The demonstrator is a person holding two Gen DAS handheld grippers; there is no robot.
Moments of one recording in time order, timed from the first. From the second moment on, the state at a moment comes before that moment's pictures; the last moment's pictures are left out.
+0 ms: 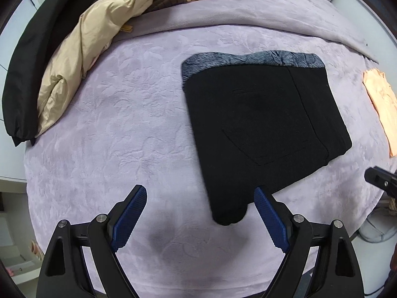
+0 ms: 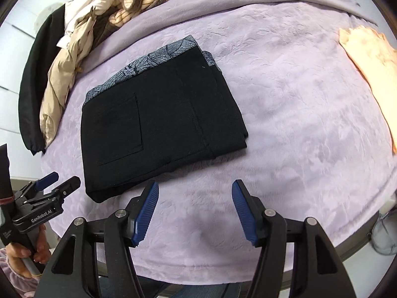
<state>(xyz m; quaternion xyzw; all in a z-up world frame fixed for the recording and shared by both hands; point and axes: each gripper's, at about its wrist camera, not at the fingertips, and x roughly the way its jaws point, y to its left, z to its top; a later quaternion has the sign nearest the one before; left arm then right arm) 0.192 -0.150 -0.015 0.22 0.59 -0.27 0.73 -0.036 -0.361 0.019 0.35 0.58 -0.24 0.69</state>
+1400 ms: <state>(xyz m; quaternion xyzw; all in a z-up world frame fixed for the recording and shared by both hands) 0.242 -0.181 -0.051 0.15 0.65 -0.14 0.73 0.059 -0.491 -0.021 0.35 0.58 -0.14 0.73</state>
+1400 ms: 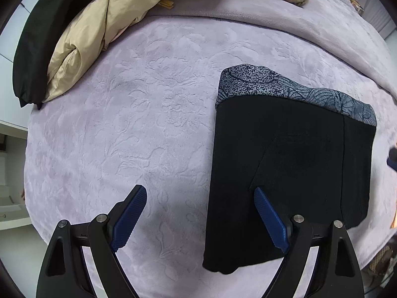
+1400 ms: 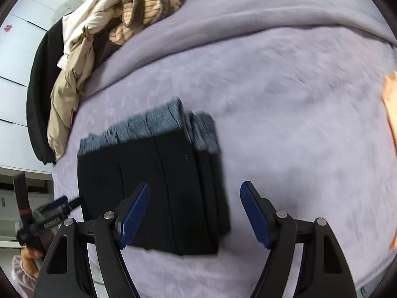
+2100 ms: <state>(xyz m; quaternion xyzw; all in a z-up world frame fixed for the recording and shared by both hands) 0.247 -0.190 -0.062 0.16 0.66 -0.13 0.73 0.063 -0.497 -0.056 0.36 0.63 -0.12 0.68</state>
